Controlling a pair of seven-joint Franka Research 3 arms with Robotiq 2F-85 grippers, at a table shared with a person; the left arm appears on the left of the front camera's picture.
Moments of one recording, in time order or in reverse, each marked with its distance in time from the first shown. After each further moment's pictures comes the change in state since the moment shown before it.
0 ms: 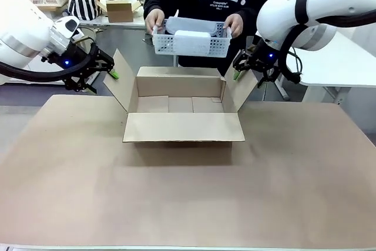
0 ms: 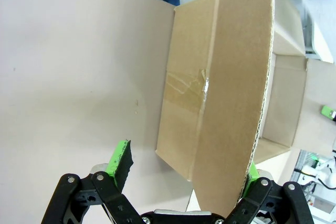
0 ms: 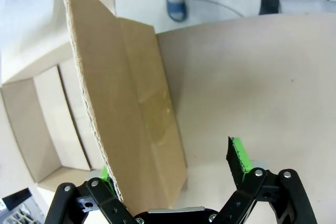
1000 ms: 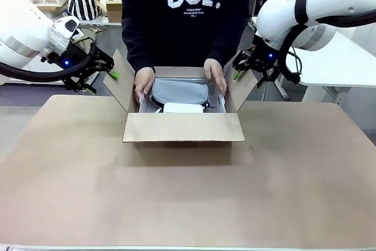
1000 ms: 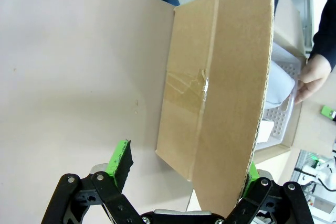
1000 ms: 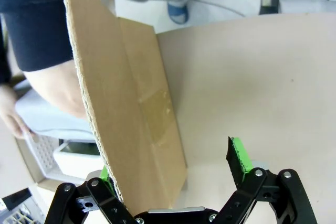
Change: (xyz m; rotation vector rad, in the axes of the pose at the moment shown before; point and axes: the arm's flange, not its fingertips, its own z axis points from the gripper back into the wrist) left arm 0.000 0.000 0.000 0.000 0.000 0.000; right arm 0.000 0.000 0.000 0.000 0.000 0.000
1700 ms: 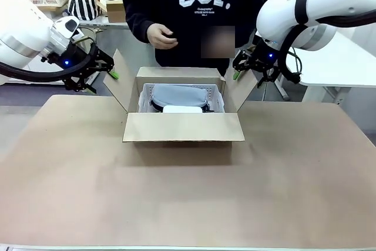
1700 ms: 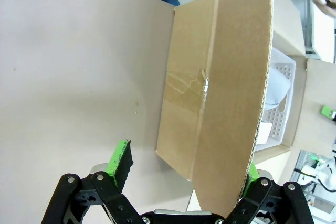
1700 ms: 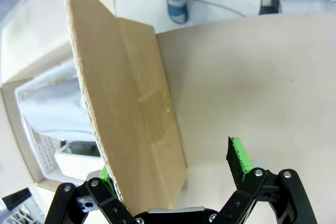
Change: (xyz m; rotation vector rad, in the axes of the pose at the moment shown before) left arm 0.000 0.000 0.000 0.000 0.000 0.000; right arm 0.000 0.000 0.000 0.000 0.000 0.000
